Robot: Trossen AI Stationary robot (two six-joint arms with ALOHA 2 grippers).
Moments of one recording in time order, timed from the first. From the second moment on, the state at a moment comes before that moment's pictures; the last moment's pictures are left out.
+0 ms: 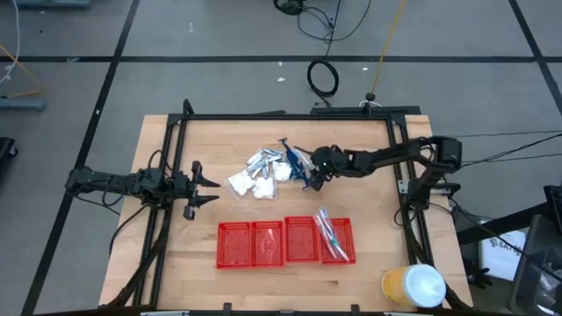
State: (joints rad) left arm -0.13 0.07 0.02 0.08 -0.06 0.02; right arm -0.28 1.69 0.72 0.08 0.17 0.26
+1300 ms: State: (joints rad) left arm -0.13 0.07 0.02 0.08 -0.06 0.02; right arm 0.62 1.21 0.72 -0.41 0.74 0.94
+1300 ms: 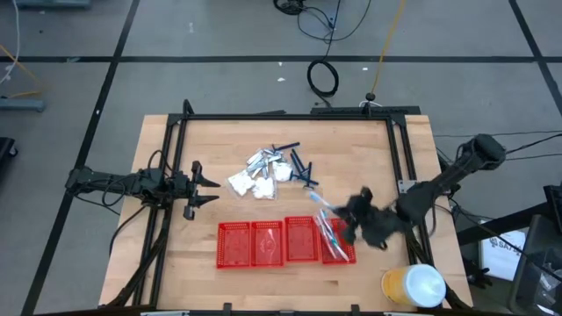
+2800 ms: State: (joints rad) left arm -0.13 0.07 0.02 0.08 -0.06 0.02; right arm 0.86 1.58 0.72 -0.13 0.89 1.21
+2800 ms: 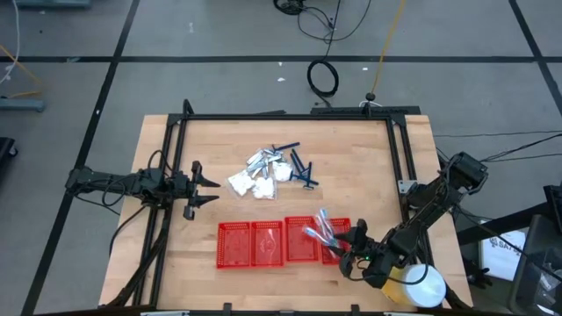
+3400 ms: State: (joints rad) left arm -0.13 0.07 0.02 0.08 -0.06 0.02; right arm 0.55 1.59 0.95 -0.05 0.46 0.20
